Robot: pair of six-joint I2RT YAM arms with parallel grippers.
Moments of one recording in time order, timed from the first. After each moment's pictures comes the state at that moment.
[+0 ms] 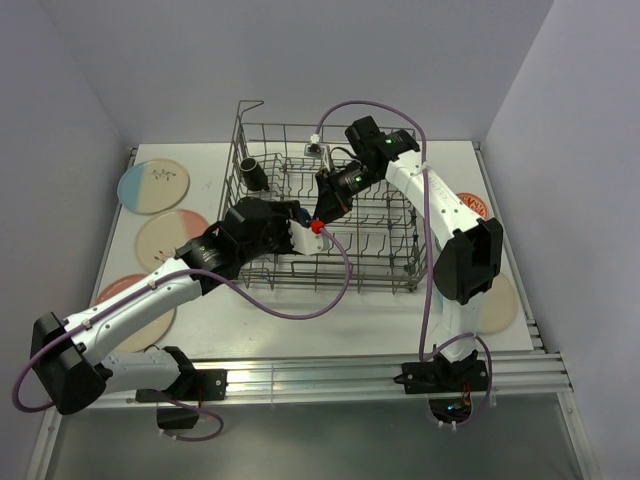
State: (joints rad) left arm -0.82 1.20 1.05 -0.25 -0.07 0.92; right arm 0.46 1.90 1.92 -1.20 -1.04 -0.33
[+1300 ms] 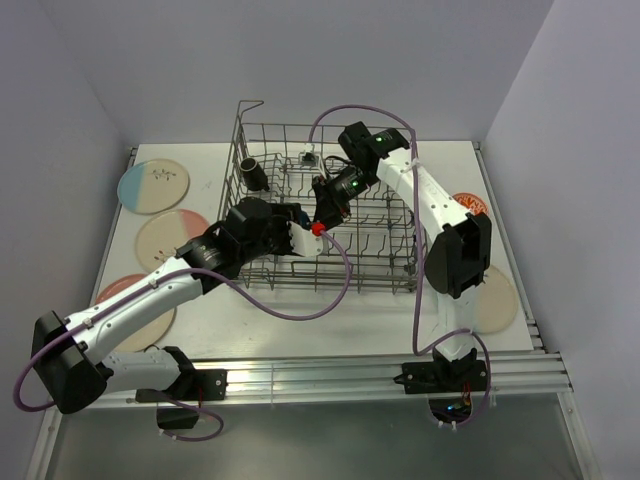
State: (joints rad) left arm -0.82 1.21 1.05 -0.27 -0.05 0.95; right arm 0.48 1.98 1.98 -1.35 -1.07 -0.53
